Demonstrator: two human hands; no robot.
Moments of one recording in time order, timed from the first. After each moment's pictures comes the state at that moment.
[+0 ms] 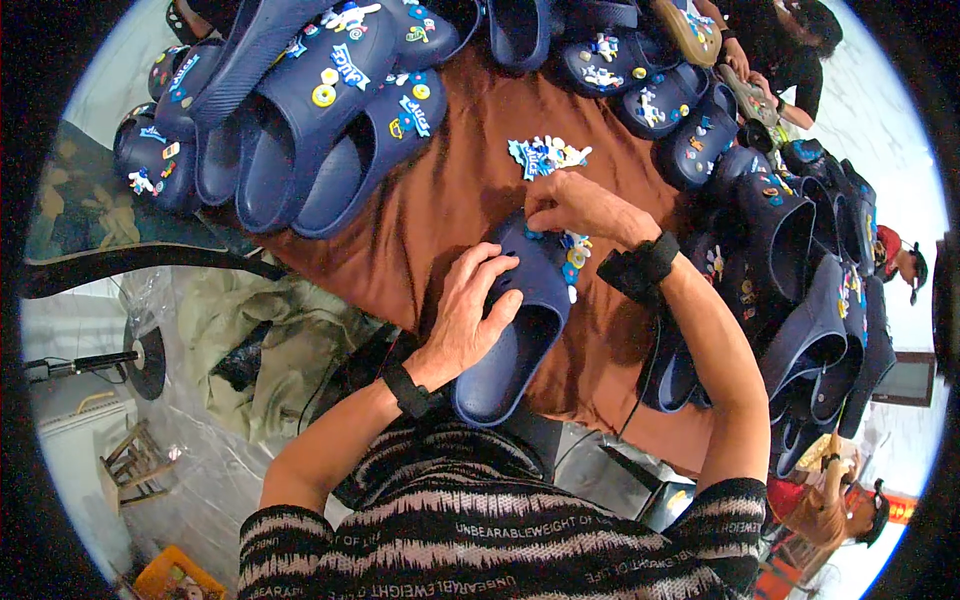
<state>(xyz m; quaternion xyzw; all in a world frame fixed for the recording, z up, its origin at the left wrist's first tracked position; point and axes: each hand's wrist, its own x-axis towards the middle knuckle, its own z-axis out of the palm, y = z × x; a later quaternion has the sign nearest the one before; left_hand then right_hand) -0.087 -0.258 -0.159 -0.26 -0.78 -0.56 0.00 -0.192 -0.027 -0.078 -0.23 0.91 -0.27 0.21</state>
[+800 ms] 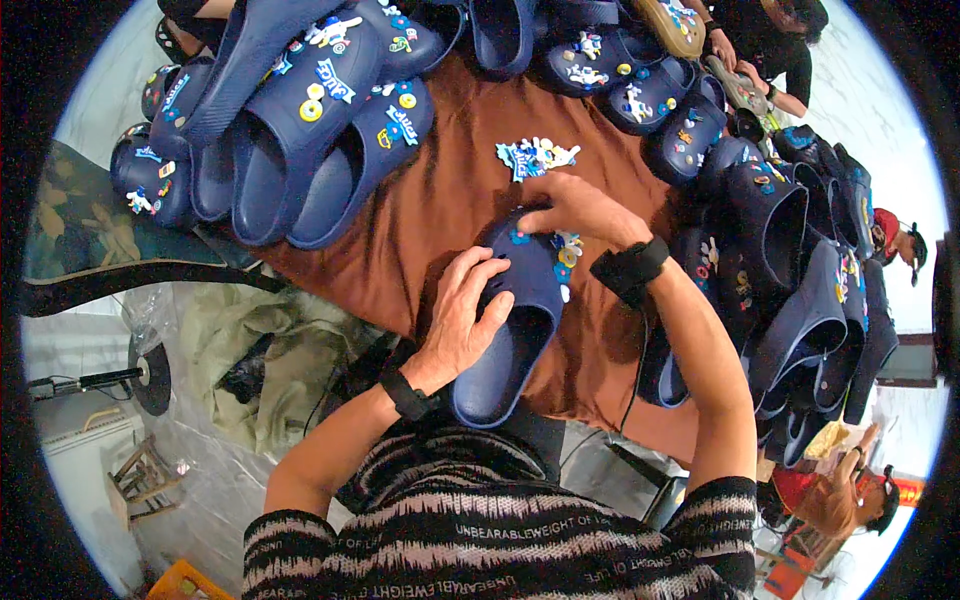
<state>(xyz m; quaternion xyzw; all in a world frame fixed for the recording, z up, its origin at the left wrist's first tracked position) -0.088 -0.261 -0.159 -0.26 -0.78 -0.56 0.00 -0.183 -0.021 -0.080 -0.12 0.94 -0.25 0.19</state>
